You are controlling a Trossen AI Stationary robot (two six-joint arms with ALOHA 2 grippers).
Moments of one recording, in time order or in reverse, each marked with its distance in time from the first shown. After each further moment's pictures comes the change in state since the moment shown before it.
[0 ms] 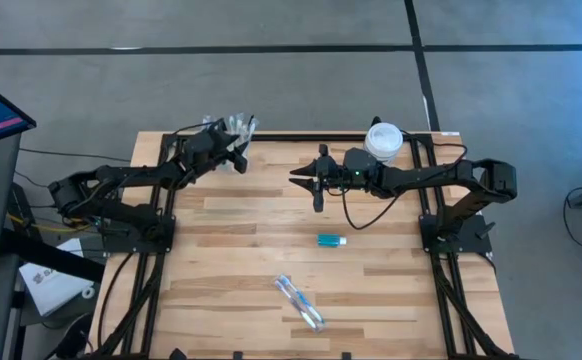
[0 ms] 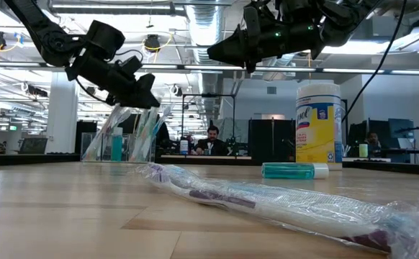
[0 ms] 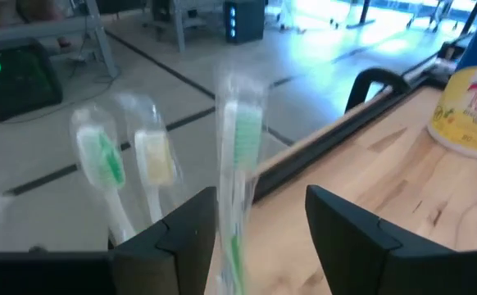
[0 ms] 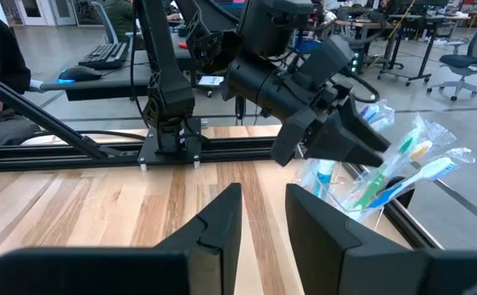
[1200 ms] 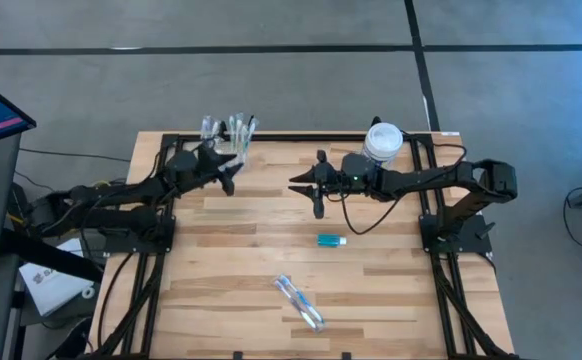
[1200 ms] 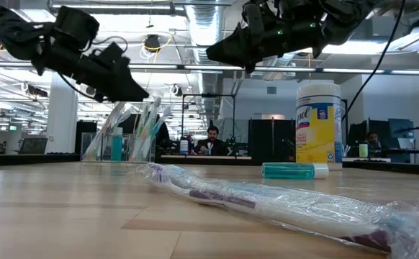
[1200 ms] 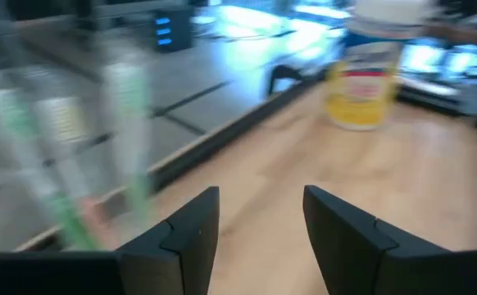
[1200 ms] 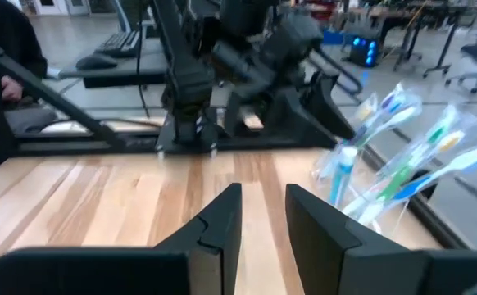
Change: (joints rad) left arm -0.123 -0.302 -0.176 -0.081 0.115 -0.020; right arm 0.043 0.000 0.000 -0.041 0.000 0.000
